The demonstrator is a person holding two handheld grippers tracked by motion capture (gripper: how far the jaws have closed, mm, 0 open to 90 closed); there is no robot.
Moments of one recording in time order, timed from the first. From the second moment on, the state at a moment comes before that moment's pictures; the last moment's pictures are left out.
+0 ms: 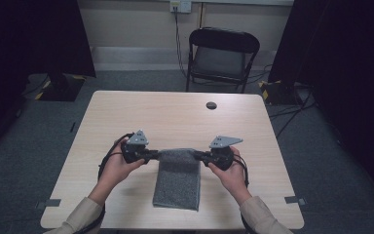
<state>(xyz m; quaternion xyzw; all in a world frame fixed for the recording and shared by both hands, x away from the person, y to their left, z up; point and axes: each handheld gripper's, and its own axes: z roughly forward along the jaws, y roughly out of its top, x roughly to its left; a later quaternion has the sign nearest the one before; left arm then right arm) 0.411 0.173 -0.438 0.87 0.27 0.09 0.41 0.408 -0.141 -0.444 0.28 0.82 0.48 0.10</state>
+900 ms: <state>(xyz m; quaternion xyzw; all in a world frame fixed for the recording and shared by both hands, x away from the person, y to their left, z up) 0.409 0.154 -0.485 0.87 0.29 0.04 0.40 0.402 -0.148 -0.496 0.30 0.84 0.44 0.08</state>
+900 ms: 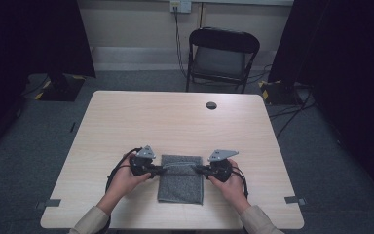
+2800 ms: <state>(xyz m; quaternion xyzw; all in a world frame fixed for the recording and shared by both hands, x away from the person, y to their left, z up) 0.423 0.147 -0.426 0.86 0.26 0.07 0.43 0.416 -0.169 -0.450 0.30 0.82 0.48 0.11</state>
